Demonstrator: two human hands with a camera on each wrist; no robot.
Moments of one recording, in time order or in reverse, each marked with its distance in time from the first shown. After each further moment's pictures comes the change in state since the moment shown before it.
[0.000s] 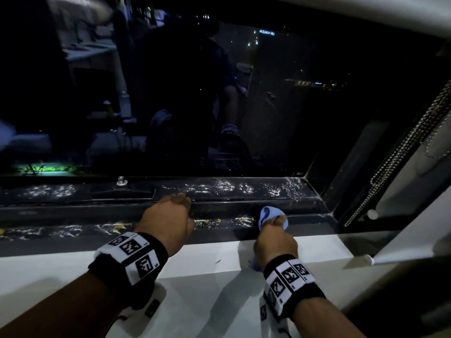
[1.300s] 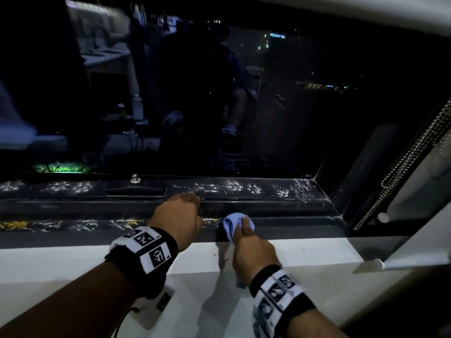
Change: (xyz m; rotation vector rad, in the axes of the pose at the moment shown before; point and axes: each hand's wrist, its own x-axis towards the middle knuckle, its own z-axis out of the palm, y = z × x) left_hand -0.002 0.000 -0.003 -0.018 -0.026 -0.013; right_hand -0.034 -0.037 0.009 -0.129 -0.039 -0.376
